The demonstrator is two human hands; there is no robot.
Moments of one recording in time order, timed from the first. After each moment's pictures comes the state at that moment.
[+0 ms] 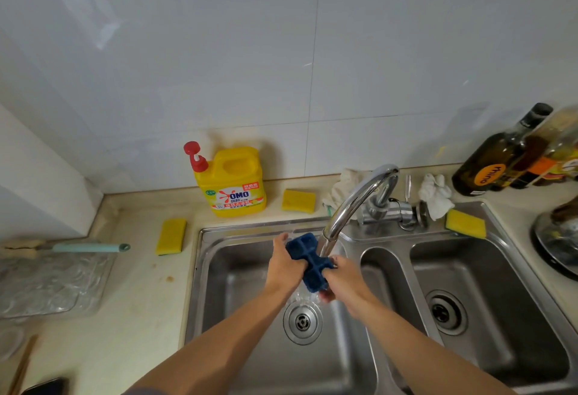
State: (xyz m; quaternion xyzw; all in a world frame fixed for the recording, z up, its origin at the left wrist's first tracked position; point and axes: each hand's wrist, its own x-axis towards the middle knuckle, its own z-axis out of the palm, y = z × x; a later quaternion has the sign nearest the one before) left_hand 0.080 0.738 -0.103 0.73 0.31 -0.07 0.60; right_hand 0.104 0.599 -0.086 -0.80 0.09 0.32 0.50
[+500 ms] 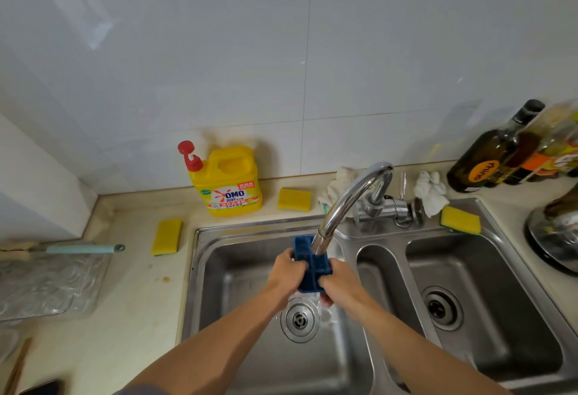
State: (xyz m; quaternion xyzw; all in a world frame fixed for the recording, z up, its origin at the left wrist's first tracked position) left_hand 0.077 0.724 -0.100 0.68 0.33 -0.15 0.64; right_hand 0.098 0.593 -0.086 -0.83 0.02 0.33 0.44
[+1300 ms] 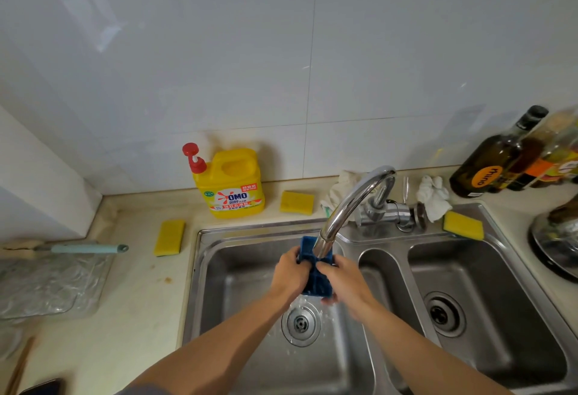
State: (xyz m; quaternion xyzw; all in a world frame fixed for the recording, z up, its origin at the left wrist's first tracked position) left_hand 0.077 0.720 -0.085 0.75 0.27 -0.11 0.59; right_hand 0.103 0.594 -0.085 -0.77 0.10 0.31 0.56
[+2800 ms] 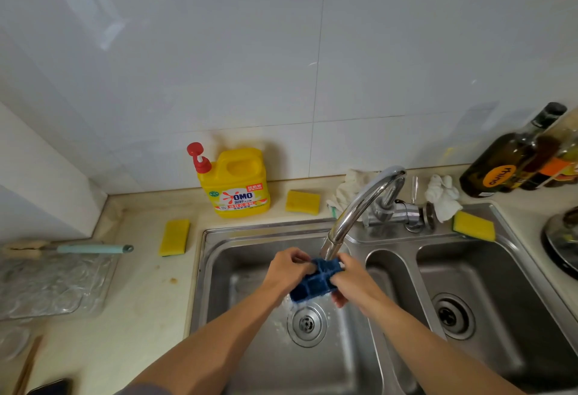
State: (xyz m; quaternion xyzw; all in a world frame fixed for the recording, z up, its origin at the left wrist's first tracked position) left_hand 0.083 0.754 -0.105 0.76 0.26 -0.16 0.57; right_hand 0.114 0.589 -0.087 -0.81 0.03 0.35 0.47
